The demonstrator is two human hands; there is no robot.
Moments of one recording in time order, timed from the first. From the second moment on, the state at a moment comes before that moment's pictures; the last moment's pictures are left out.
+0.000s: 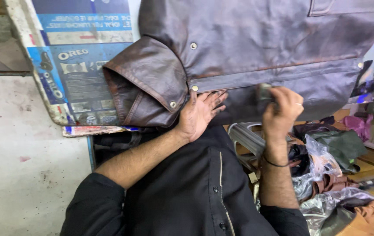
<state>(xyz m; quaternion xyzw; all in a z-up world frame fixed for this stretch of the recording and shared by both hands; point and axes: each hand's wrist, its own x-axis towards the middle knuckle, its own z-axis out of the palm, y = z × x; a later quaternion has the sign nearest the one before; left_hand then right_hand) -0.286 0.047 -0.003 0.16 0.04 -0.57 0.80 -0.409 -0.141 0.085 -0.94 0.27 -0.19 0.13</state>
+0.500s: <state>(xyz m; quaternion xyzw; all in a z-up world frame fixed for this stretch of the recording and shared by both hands) -0.313 -0.012 -0.028 0.13 0.02 -0.61 0.78 -0.404 -0.156 0.083 -0.91 0.35 -0.19 0.02</state>
